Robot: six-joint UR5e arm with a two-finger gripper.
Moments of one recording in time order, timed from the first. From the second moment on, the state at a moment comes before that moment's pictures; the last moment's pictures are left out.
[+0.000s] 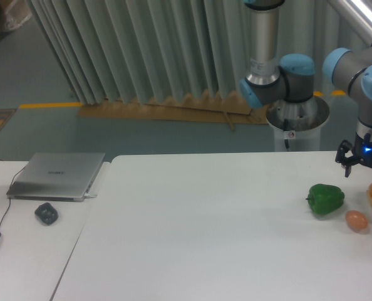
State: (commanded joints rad) arm 2.62 -1.79 -1.68 -1.30 1.64 0.81
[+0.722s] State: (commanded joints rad) arm 2.61 -1.79 -1.68 -1.29 1.65 0.79
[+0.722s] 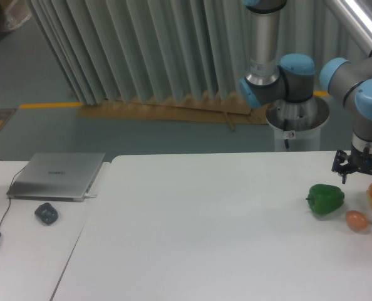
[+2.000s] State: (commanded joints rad) arm 2.66 -1.79 -1.68 -1.29 1.61 0.75
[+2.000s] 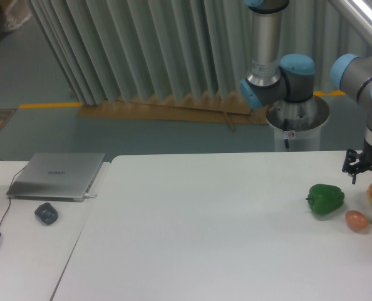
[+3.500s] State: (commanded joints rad) arm 2.69 -1.95 -1.65 -1.24 1.72 0.76
